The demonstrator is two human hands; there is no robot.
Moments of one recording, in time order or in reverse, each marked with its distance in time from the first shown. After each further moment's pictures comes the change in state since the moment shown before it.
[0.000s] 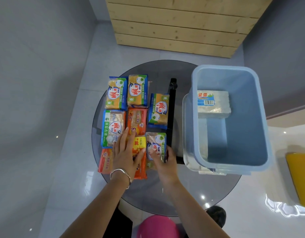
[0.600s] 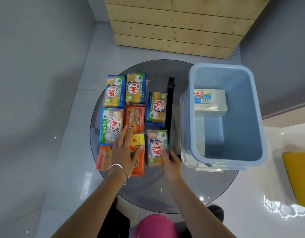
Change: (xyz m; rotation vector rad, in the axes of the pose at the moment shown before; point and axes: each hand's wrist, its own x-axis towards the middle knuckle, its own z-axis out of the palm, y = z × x) left_hand 0.000 0.003 -0.001 -0.076 0.018 0.013; right_hand 0.007 0.014 -0.019 0.205 0.047 0.064
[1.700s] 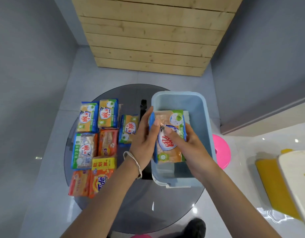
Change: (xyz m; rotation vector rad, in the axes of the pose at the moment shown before) left_hand 0.037 0.217 -0.044 -0.987 -0.220 0.063; right_hand -0.059 -0.224 -0.066 -0.085 -0.296 -0.243
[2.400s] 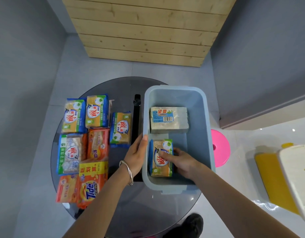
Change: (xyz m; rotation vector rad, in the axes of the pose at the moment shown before) left_hand 0.021 -0.085 -0.004 0.178 0.066 -0.327; right_hand 0.074 0.097 -0.059 -0.120 0.049 0.577
